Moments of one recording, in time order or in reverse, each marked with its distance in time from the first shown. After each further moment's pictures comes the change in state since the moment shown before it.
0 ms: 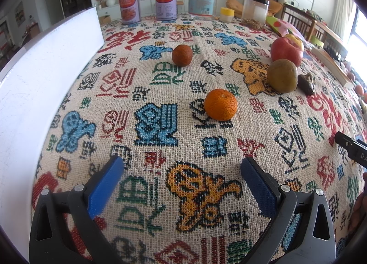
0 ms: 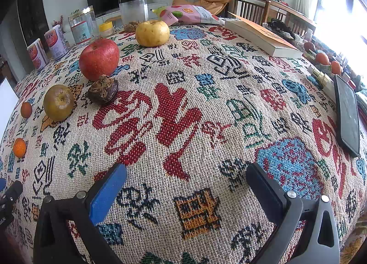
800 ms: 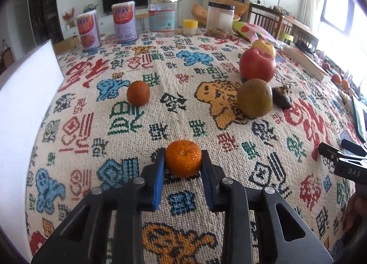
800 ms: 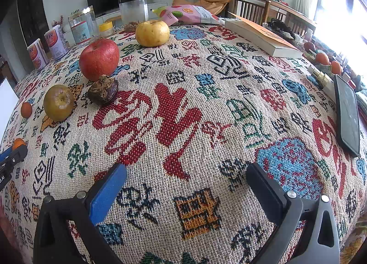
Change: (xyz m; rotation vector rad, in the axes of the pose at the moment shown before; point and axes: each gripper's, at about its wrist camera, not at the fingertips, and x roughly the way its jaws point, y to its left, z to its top) left arm 0.012 -0.023 0.038 0.137 -0.082 -0.163; right arm 0.000 0.000 0.000 0.000 0.000 0.001
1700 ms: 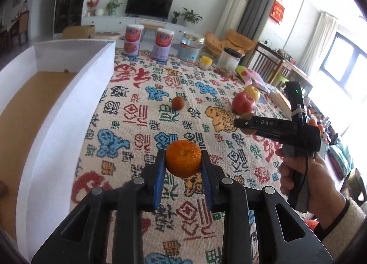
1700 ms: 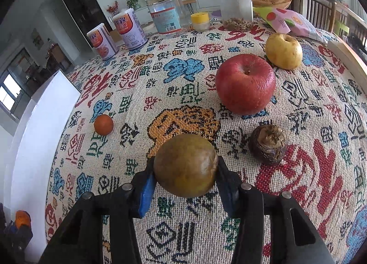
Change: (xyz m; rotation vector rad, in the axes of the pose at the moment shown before) left arm -0.147 0.075 -0.038 -0.254 -0.107 -0.122; right arm 0.013 0.131 0.063 -0.093 0.101 0.440
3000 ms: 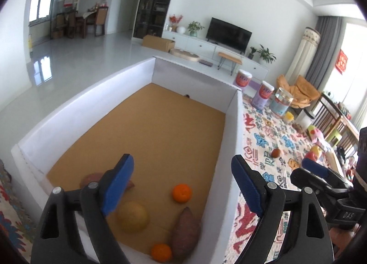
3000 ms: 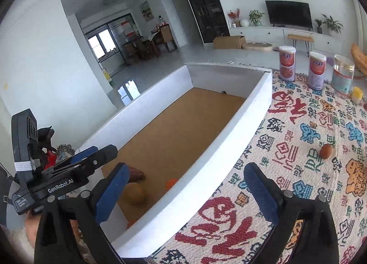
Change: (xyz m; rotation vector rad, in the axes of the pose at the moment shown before) left arm -0.103 0.134 0.011 -0.239 -0.184 0.354; right arm -0.087 0.275 -0.102 -0.498 -0.104 0.407
